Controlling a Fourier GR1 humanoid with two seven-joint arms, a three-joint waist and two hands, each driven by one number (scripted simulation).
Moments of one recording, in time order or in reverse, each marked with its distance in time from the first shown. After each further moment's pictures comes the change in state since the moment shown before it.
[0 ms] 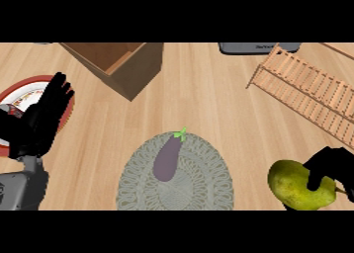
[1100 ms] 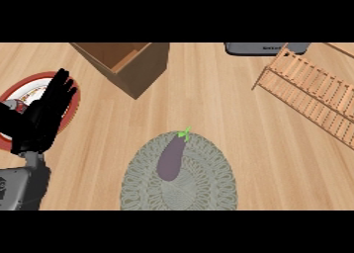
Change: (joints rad) left arm -0.030 -0.003 0.002 0.015 0.003 -0.015 0.011; right arm -0.135 -0.182 -0.860 0.617 -0.957 0.459 -0.411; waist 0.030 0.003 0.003
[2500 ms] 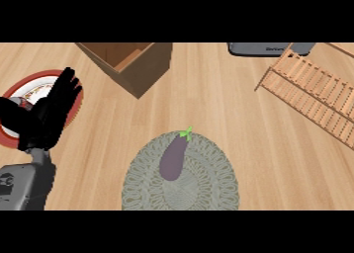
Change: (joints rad) left arm -0.024 -0.026 0.006 0.029 -0.025 -0.019 -0.011; right arm -0.425 -0.148 -0.055 0.955 0.119 0.202 -0.405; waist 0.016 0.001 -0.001
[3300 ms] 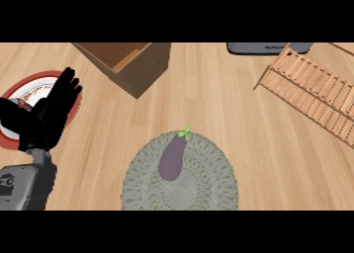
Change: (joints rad) left arm 0.002 -0.008 0.001 -0.007 -0.003 0.002 0.001; right arm 0.043 -0.295 -0.088 0.382 -0.045 0.339 -0.132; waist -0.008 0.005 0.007
